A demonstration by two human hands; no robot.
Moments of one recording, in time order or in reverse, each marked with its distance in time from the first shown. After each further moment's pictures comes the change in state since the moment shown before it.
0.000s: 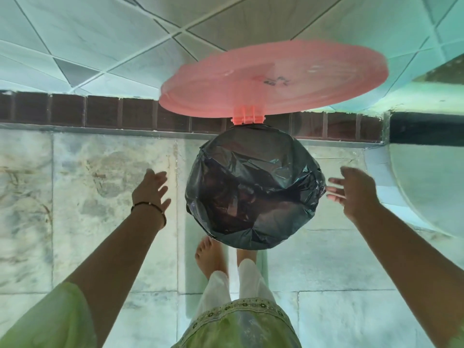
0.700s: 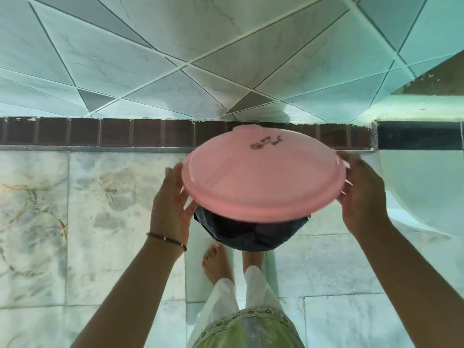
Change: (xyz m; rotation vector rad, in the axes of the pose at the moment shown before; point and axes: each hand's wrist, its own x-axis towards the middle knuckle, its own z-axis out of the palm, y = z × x) left_hand -0.103 0.018 0.009 -0.179 -0.298 0.252; right_hand -0.089 -0.035 -0.012 0.234 -0.137 -0.294
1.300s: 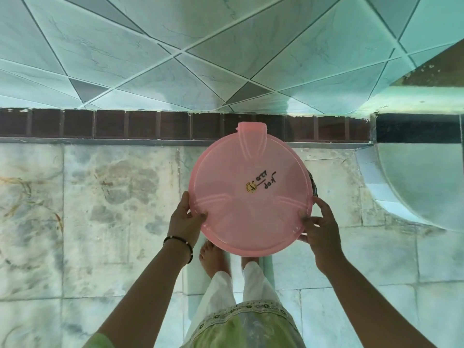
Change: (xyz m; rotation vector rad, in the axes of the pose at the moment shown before) left_hand 0.022 -0.080 -0.040 0.484 -0.065 -0.116; right_hand -0.017 0.125 -0.027 -0.309 -0.058 0.136
